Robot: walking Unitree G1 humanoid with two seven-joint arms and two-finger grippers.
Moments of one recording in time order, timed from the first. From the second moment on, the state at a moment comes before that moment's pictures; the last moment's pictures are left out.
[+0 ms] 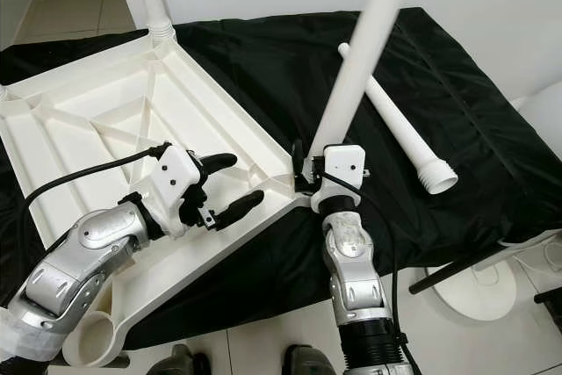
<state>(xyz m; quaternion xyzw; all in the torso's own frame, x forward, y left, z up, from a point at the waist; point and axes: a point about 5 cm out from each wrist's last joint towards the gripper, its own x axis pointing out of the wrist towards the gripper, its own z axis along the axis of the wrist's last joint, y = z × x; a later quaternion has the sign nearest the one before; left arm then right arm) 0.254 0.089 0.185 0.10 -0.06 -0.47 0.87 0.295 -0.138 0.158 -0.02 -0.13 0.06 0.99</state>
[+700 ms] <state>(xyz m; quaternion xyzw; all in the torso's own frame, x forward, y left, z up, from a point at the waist) 0.257 0.086 0.189 0.11 -0.08 -0.47 0.87 0.317 -0.187 0.167 0.15 -0.09 0.25 0.95</state>
